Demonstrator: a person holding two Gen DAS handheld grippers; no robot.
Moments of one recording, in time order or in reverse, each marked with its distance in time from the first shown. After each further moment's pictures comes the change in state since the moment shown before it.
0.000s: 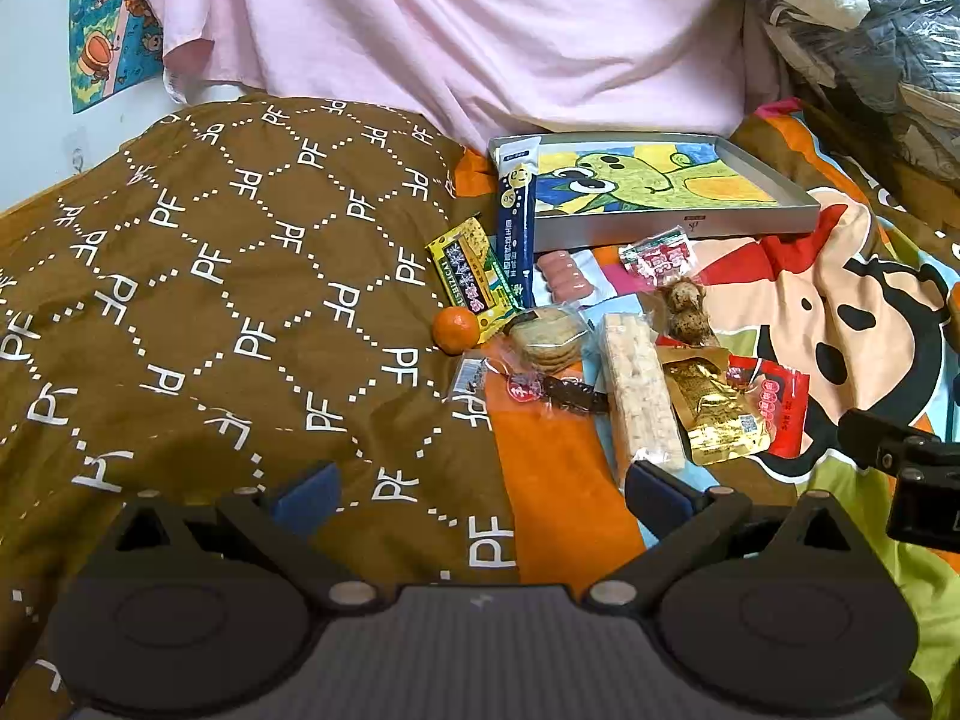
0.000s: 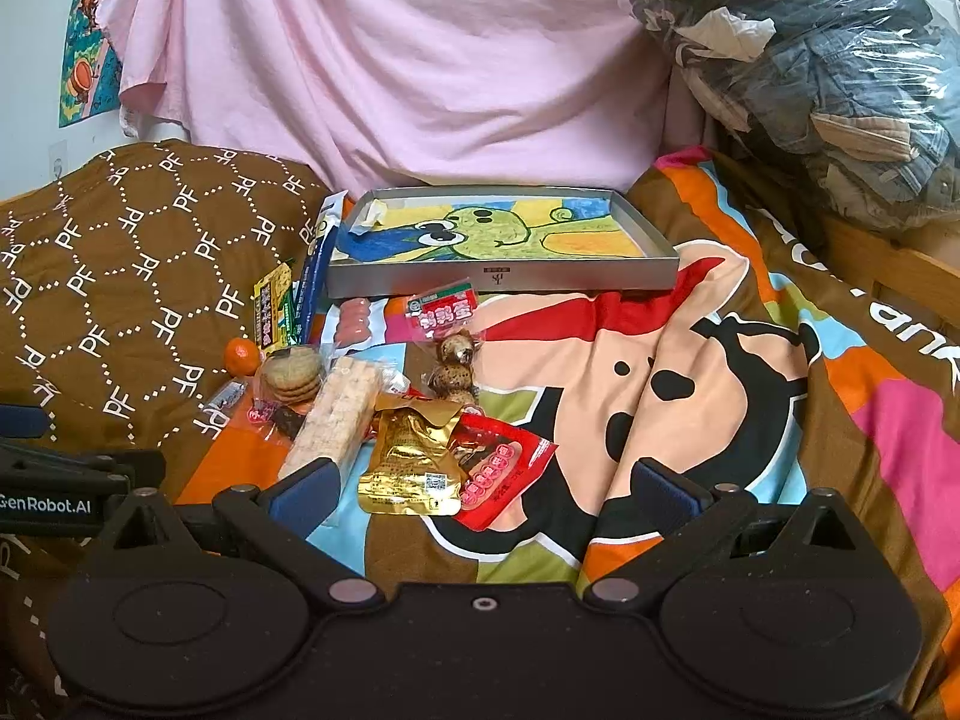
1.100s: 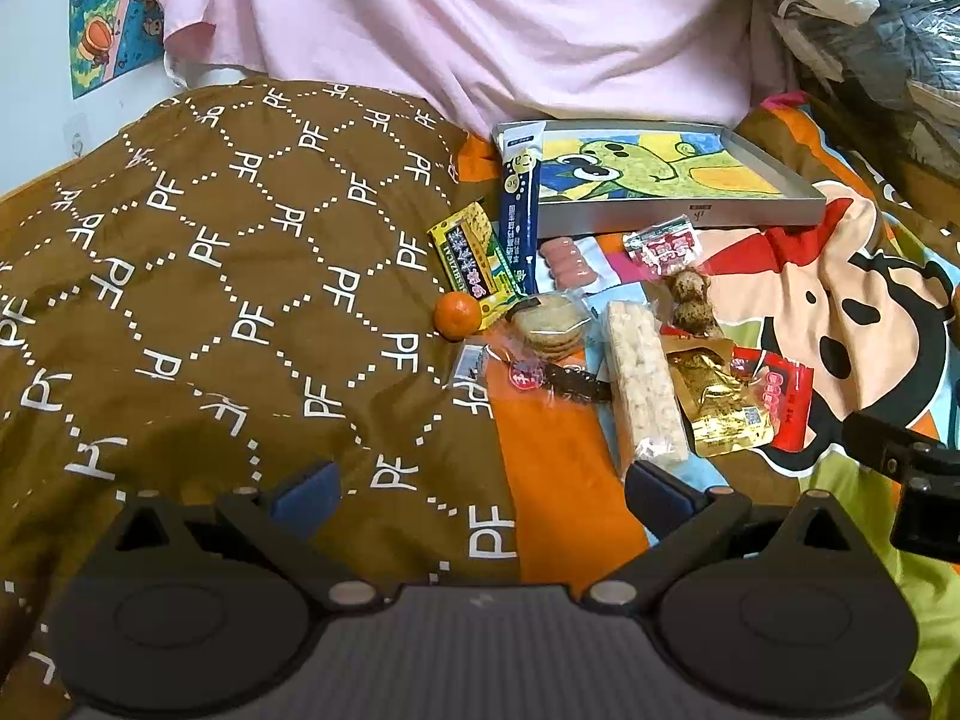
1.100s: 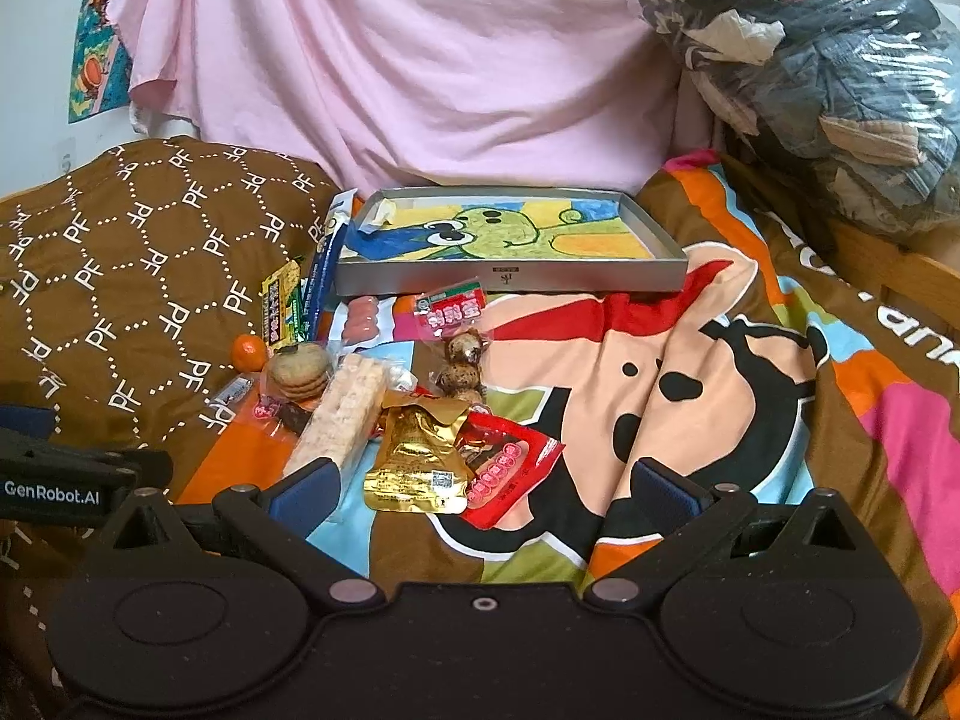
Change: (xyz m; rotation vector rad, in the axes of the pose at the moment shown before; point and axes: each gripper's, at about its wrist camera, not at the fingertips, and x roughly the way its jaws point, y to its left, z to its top) left arm 0.005 0.002 -0.001 -0.019 0.031 -0.005; right arm 0.000 0.001 -0.003 -0.025 -0.009 0.011
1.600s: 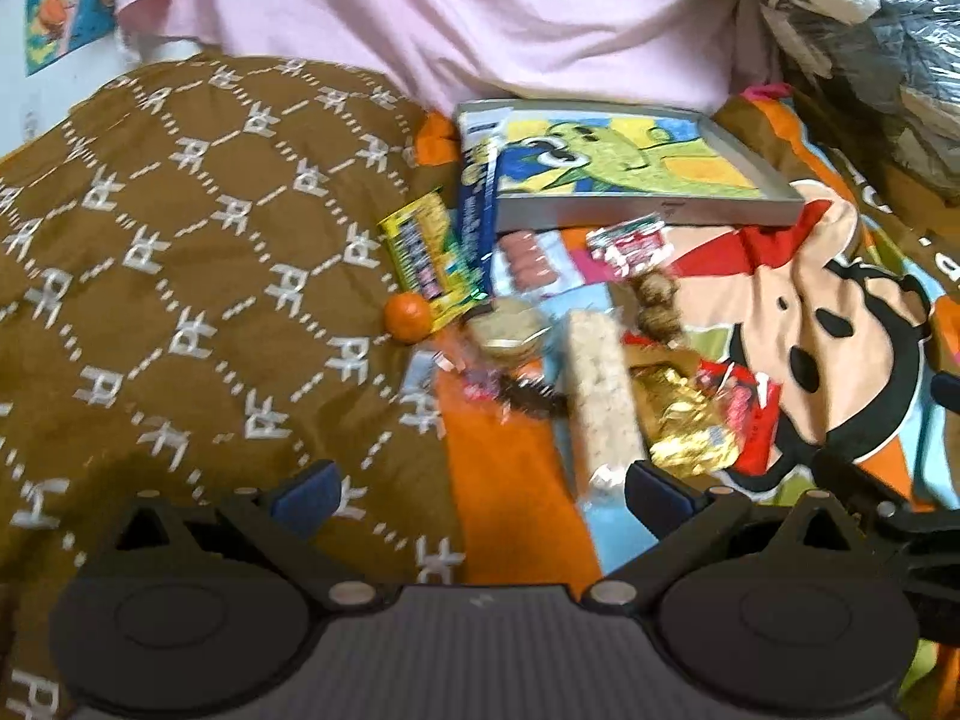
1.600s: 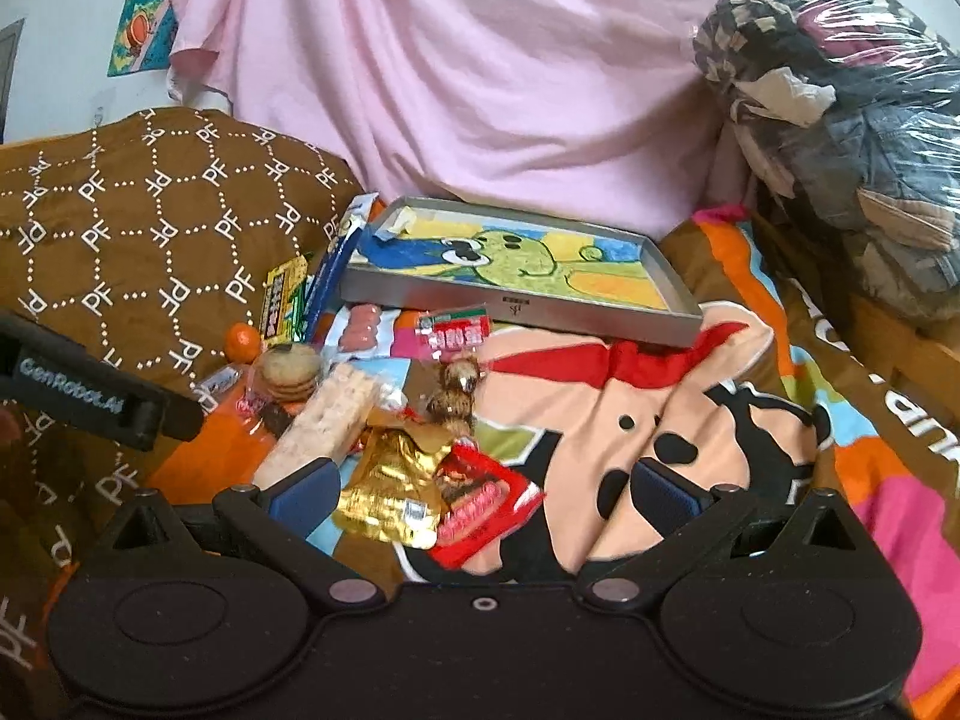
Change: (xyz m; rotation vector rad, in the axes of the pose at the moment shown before) left arm 0.018 -0.008 0.033 -0.007 0.069 -0.098; right arm 0.017 -0.005 0.012 -0.149 -0.044 0.016
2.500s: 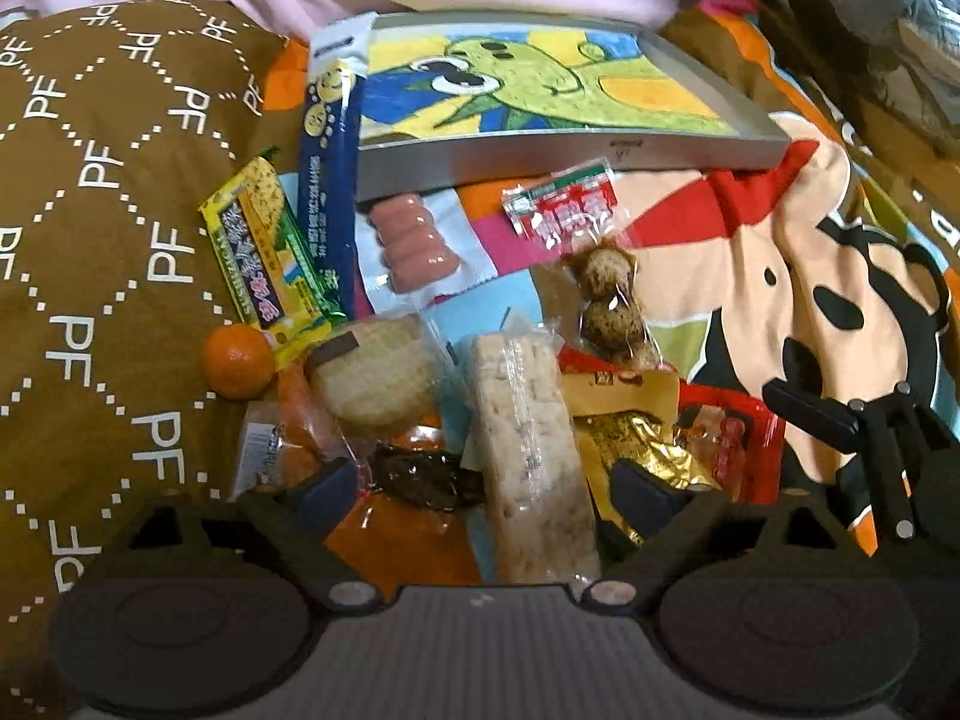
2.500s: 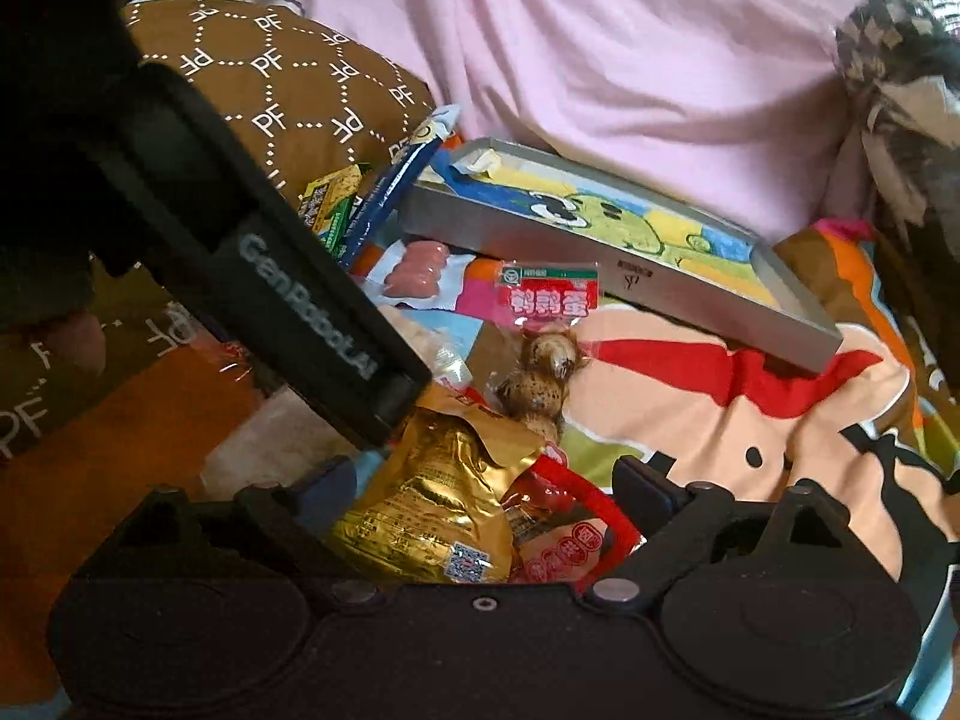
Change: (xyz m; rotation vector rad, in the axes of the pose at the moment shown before) left arm 0.113 -0.029 0.046 0.090 0.174 -0.158; right arm 0.108 0.038 -0.018 -0.176 0.027 0.065
